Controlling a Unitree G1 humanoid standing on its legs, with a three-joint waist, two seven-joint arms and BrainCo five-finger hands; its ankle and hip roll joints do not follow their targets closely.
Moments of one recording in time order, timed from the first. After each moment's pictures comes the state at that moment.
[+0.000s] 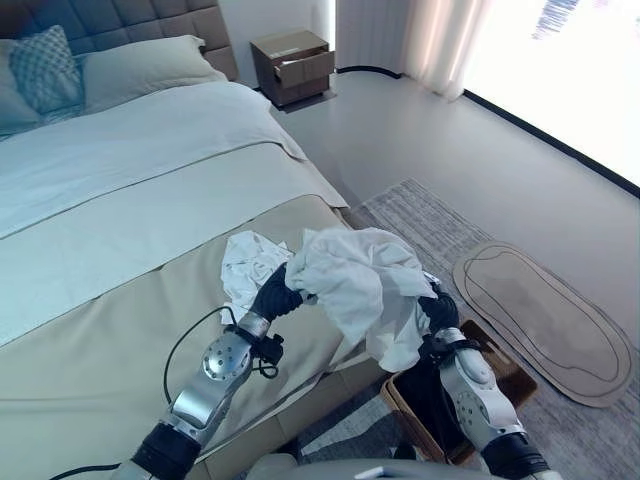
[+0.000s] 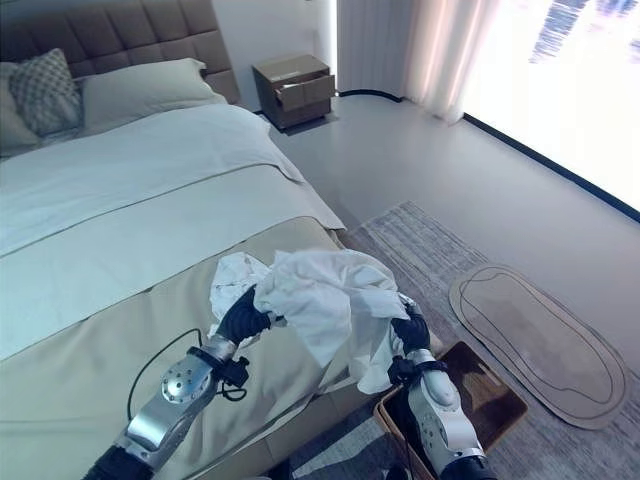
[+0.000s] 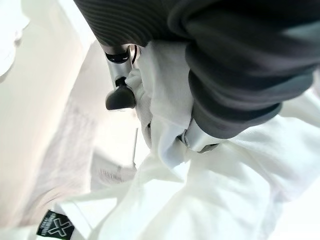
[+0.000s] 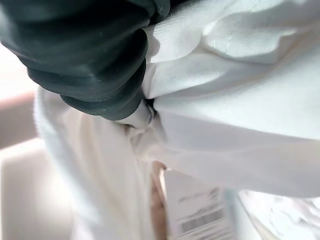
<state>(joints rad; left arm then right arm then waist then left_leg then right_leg) -0.03 0.45 -0.47 0.07 -0.26 -0.18 -0.06 0.02 -0.25 0.16 0.24 0.55 -0.20 -0.03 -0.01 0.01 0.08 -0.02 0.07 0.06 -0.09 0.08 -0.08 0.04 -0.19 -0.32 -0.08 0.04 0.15</state>
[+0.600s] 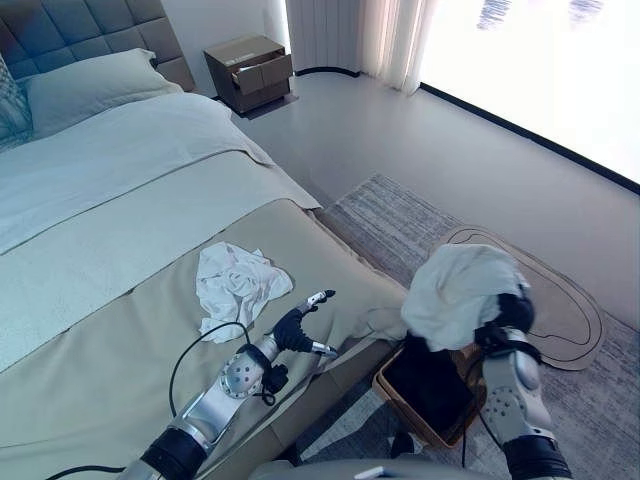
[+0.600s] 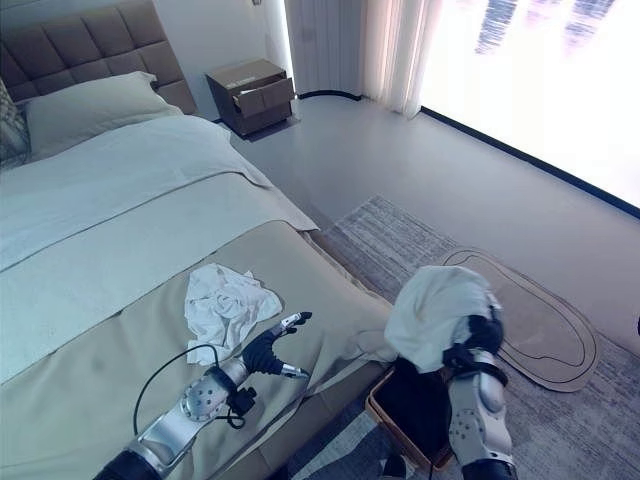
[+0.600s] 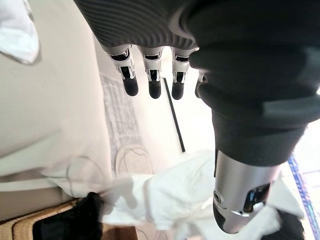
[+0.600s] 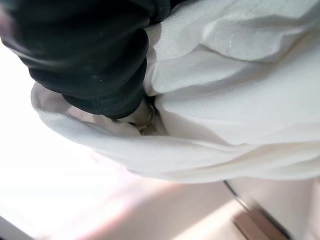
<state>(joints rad) 0.00 0.46 -0.47 0.16 0.02 -0.18 -0.10 0.03 -0.22 -0.18 0.24 0.75 -0.34 -0.17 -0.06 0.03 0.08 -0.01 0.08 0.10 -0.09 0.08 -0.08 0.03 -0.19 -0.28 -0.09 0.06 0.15</state>
